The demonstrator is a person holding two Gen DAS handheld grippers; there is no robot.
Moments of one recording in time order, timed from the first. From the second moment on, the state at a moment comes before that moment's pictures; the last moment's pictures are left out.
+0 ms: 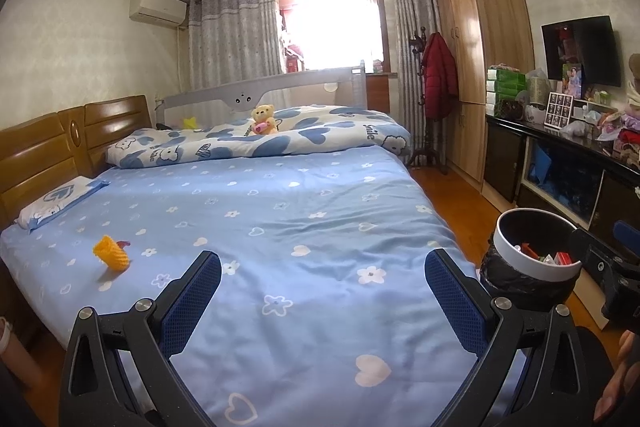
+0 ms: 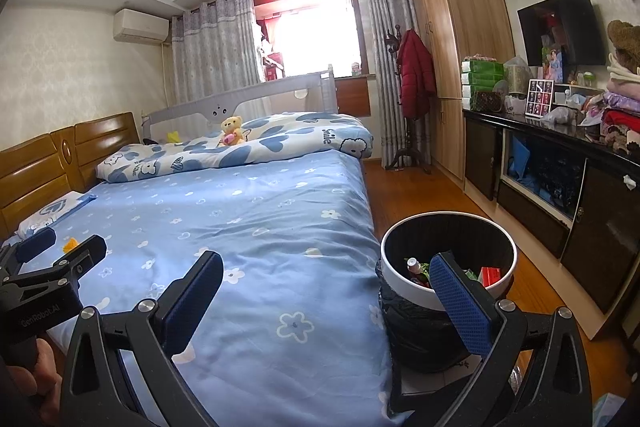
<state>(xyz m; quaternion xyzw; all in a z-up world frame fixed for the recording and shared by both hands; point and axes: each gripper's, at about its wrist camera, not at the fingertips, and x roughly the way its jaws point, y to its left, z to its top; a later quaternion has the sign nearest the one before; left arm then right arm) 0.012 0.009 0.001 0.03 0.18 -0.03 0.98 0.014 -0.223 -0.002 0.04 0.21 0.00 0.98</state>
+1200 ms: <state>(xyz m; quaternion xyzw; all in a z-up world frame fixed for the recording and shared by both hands) 0.011 0.009 0.002 0.03 0.18 -0.04 0.98 0.017 -0.215 -0.001 0.05 0.20 0.00 0.98</state>
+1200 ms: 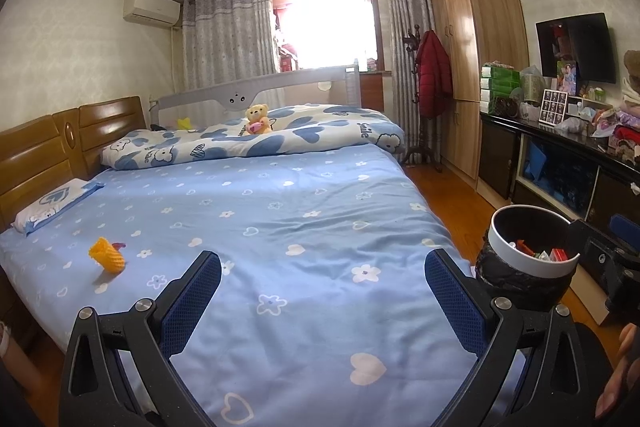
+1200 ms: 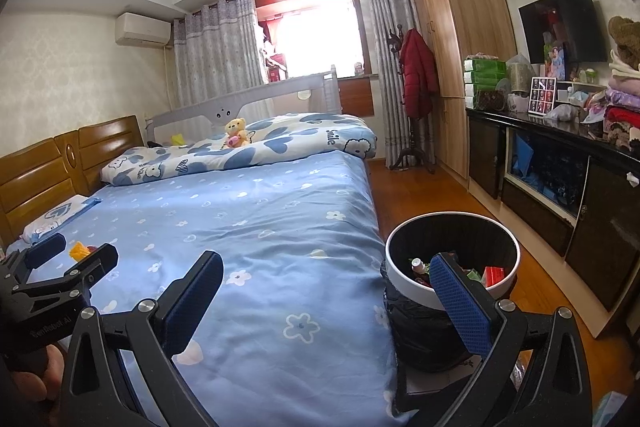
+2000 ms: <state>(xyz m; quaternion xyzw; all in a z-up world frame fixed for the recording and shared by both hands) 0.017 0.012 0.002 0.04 0.19 -0.04 0.98 0.017 -0.214 -0.002 0.05 0.21 0.01 0.98</state>
